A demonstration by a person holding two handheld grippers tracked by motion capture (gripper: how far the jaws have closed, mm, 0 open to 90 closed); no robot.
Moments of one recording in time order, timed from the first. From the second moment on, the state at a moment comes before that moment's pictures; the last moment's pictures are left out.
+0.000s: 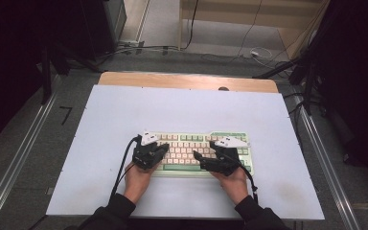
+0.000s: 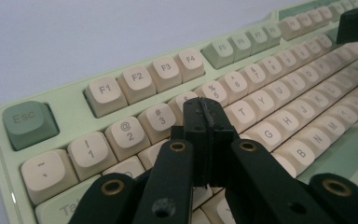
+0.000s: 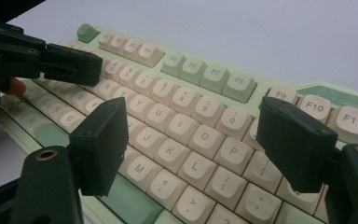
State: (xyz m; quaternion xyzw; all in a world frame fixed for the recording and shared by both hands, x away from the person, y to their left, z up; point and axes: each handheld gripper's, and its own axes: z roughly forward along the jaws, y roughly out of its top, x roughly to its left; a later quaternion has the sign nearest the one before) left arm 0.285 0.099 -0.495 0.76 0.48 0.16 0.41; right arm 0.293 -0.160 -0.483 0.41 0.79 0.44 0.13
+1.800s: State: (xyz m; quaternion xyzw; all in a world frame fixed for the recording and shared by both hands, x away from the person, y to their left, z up) left arm 0.269 0.123 -0.484 0.71 0.50 0.19 0.46; right arm 0.282 -0.143 -0.487 0.35 0.81 0.45 0.10
